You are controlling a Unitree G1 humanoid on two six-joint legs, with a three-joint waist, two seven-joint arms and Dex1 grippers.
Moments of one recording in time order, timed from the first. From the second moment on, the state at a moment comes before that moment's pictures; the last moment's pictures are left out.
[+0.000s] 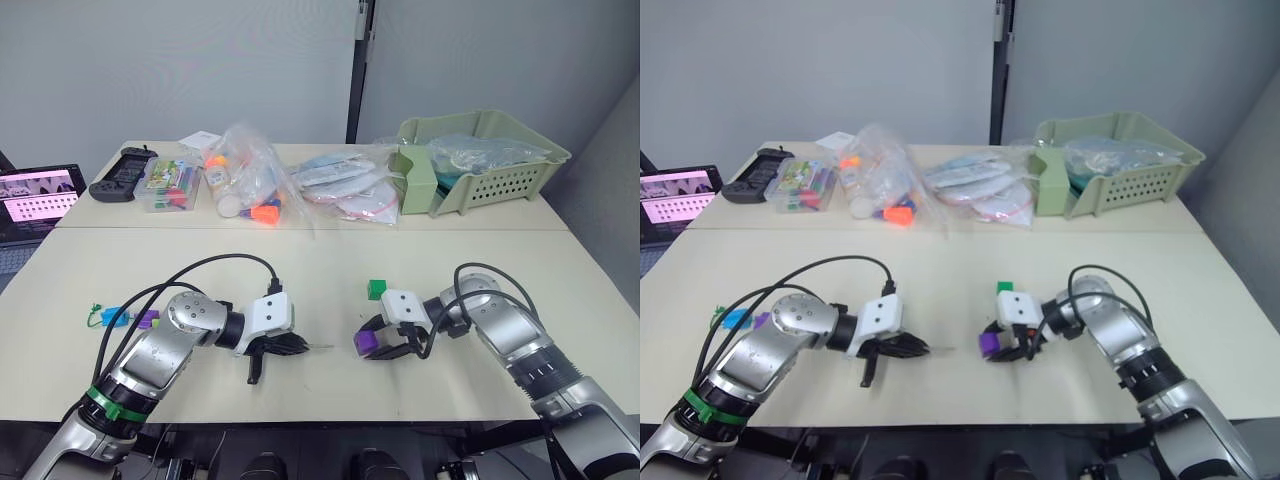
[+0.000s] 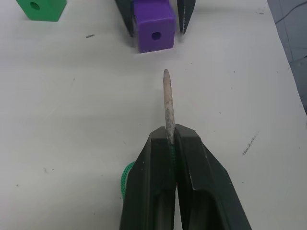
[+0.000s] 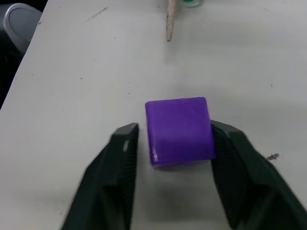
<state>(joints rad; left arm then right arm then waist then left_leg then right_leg) -0.43 0.71 -0.30 -0.21 -0.18 0.46 -1.19 -0.63 -0.67 0.42 0.20 0.13 0.10 1.39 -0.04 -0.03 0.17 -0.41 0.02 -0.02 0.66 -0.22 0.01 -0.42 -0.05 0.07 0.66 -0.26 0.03</state>
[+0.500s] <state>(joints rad) -0.45 0.66 -0.36 -0.23 -0.14 0.53 -1.10 -0.55 -0.64 0.40 -0.04 0.10 0.37 1.21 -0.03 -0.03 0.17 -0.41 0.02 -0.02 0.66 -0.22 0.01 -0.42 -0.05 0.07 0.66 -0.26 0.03</state>
